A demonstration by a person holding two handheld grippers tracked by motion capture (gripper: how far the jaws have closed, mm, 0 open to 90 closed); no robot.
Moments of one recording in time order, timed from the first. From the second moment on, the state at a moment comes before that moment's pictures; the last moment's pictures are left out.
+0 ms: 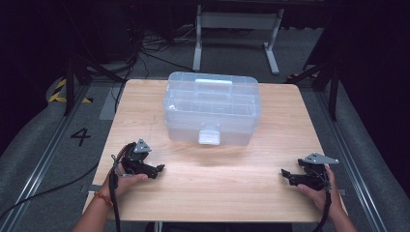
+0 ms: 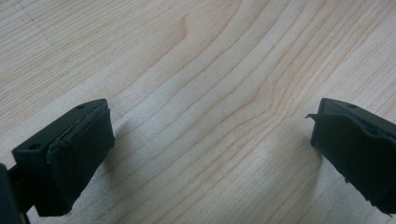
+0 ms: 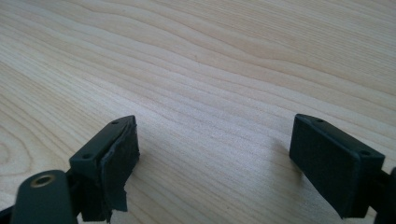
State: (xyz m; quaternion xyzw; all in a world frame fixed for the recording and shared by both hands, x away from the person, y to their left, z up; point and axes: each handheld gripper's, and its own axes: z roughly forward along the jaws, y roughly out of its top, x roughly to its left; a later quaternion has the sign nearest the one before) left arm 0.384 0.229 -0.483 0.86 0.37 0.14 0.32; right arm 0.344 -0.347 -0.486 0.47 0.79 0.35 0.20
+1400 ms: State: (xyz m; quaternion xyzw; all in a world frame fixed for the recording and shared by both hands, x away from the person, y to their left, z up) left arm 0.381 0.227 -0.483 0.86 0.38 0.14 0.32; right arm 0.351 -0.325 -0.449 0.44 0.78 0.39 0.22
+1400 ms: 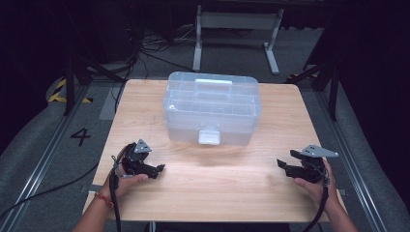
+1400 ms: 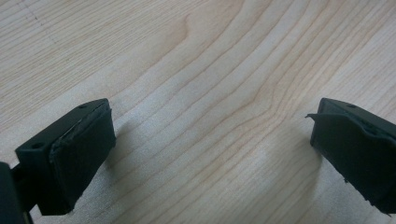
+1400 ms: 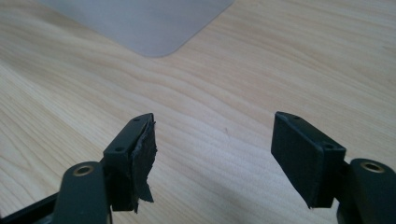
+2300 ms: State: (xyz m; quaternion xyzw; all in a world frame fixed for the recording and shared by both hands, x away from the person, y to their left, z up) left arm 0.382 0.227 -0.483 0.86 0.38 0.14 0.32; right arm 0.407 -0.273 -0.322 0.34 0.78 0.45 0.27
